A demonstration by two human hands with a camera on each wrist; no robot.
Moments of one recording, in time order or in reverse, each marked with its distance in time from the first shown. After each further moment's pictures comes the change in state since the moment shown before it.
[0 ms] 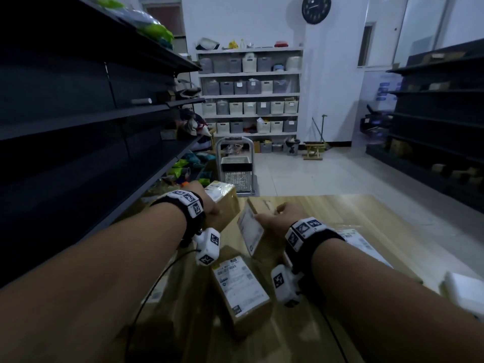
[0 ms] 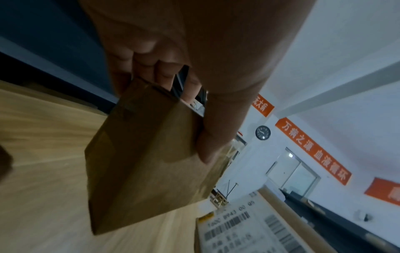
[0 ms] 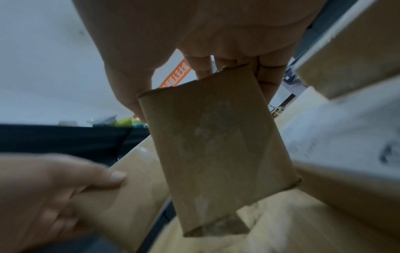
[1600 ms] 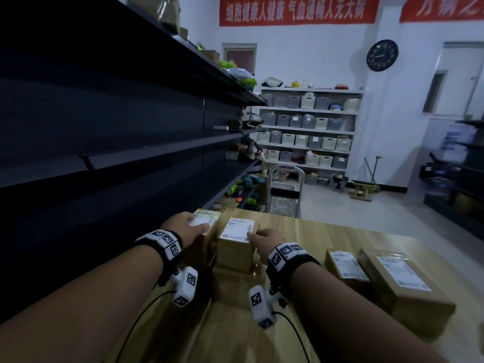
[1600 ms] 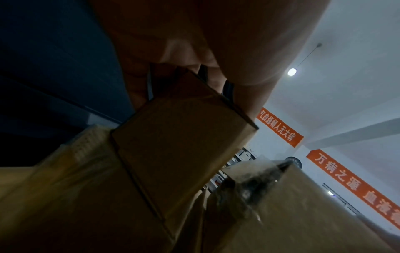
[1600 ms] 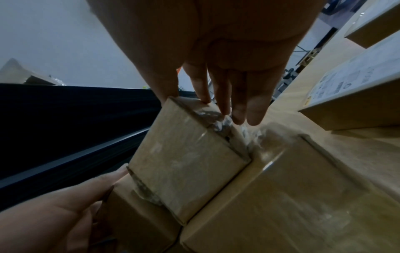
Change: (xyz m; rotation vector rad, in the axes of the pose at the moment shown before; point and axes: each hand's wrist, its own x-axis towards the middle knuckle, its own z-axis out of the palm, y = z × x) left_hand -0.199 -0.249 -0.067 -0.441 0.215 -0.155; right_hand -0.154 -0.115 0.143 0.102 -0.198 -0.198
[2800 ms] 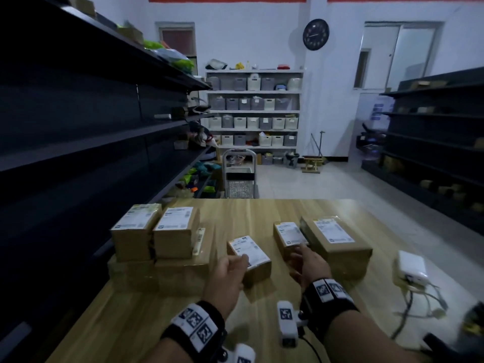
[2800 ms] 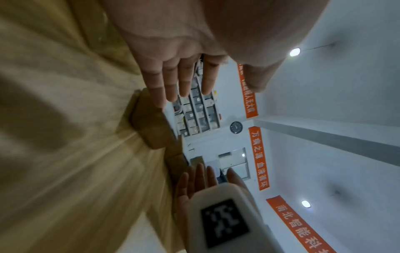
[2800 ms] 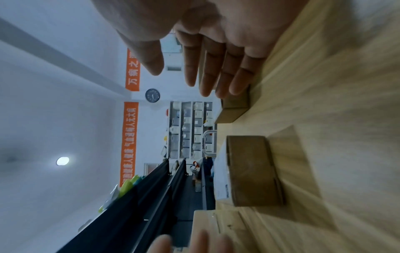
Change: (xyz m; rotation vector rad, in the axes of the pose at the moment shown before) left_hand -0.177 0.090 0.185 -0.725 -0.379 0.022; right_hand -0.068 0.202 -0.111 0.901 0.493 0.284
